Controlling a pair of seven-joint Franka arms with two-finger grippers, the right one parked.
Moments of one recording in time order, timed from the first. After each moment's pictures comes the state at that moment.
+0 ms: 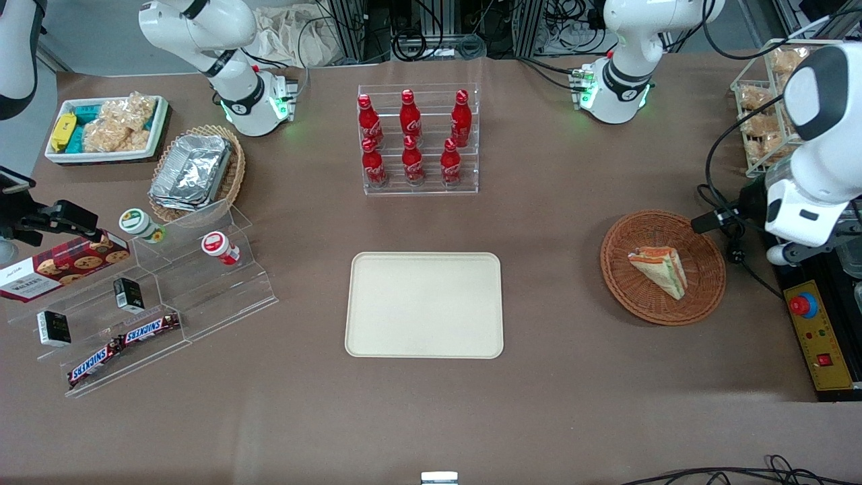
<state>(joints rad) 0.08 0.01 -0.10 -1.90 -0.02 1.84 -0.40</state>
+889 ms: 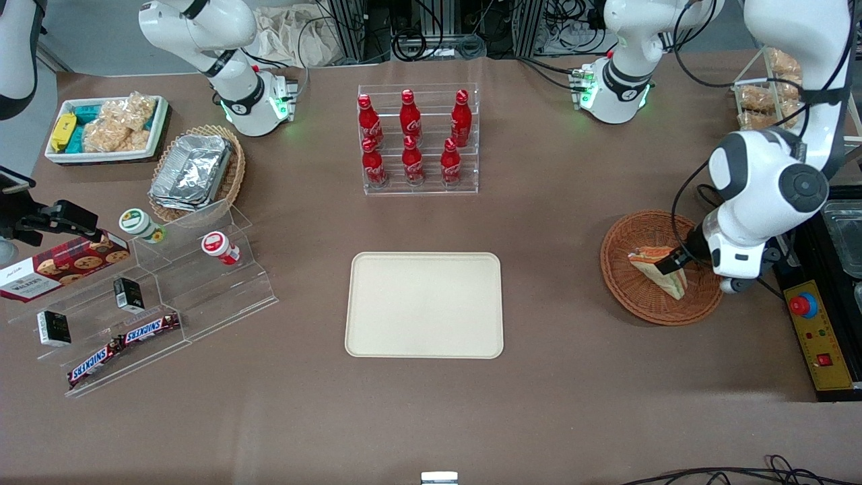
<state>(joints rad) 0.11 0.19 -0.10 -2.19 -0.02 2.37 -0.62</state>
